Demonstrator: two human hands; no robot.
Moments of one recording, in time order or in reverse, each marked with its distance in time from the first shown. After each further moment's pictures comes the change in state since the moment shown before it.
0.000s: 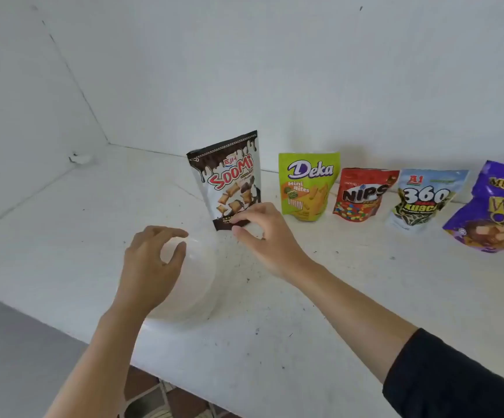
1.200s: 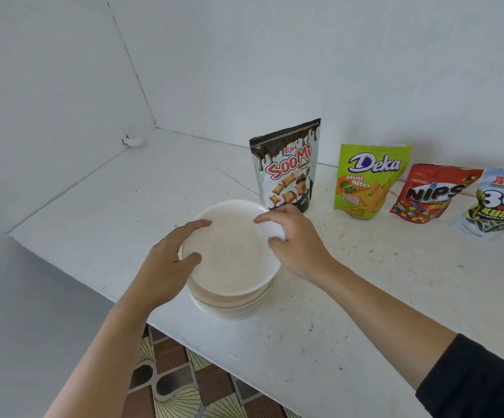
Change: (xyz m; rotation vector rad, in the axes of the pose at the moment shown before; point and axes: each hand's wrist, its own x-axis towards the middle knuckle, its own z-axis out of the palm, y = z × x) left_hand -0.007 -0.054 -0.057 -0.306 -0.280 -0.204; right_hand 0.013 -0.019 0.057 -0.110 -0.093 0.052
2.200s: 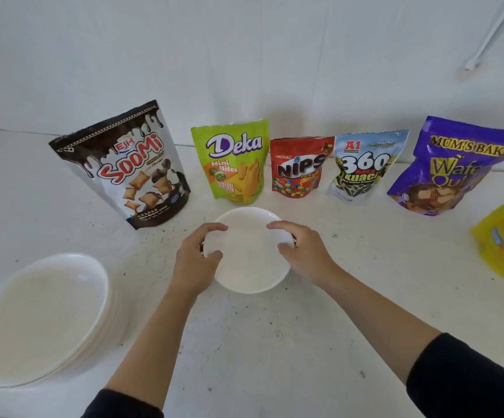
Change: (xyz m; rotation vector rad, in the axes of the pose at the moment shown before) left_hand 0.074 0.094 0.275 -0.170 -0.123 -0.082; right_hand -0.072 0.197 -0.151 0.107 0.162 0.422
